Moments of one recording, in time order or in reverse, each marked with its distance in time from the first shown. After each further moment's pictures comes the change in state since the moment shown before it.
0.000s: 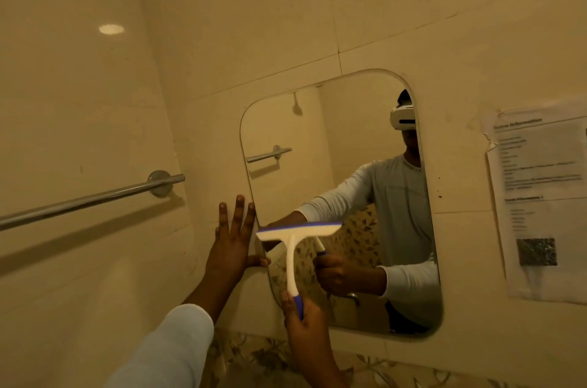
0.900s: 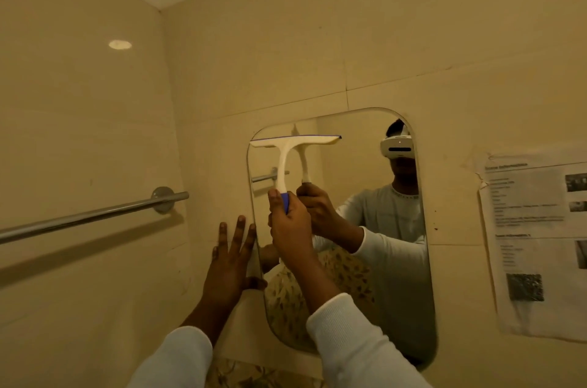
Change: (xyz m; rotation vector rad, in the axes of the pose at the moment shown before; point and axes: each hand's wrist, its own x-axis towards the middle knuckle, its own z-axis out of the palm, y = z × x) left_hand -0.002 0.001 -0.002 -0.035 0.008 -0.023; right_hand 0.087 -0.191 0.024 0.113 -0.036 -0.393
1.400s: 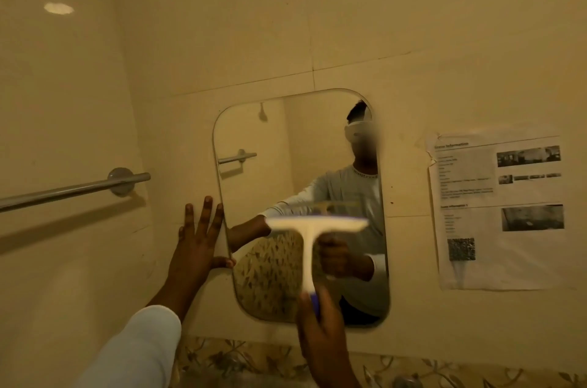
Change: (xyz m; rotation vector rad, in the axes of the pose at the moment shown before) left_hand 0.000 -0.004 0.001 -0.065 0.034 0.115; right_hand -0.188 0.041 -0.105 -0.144 0.211 0.266
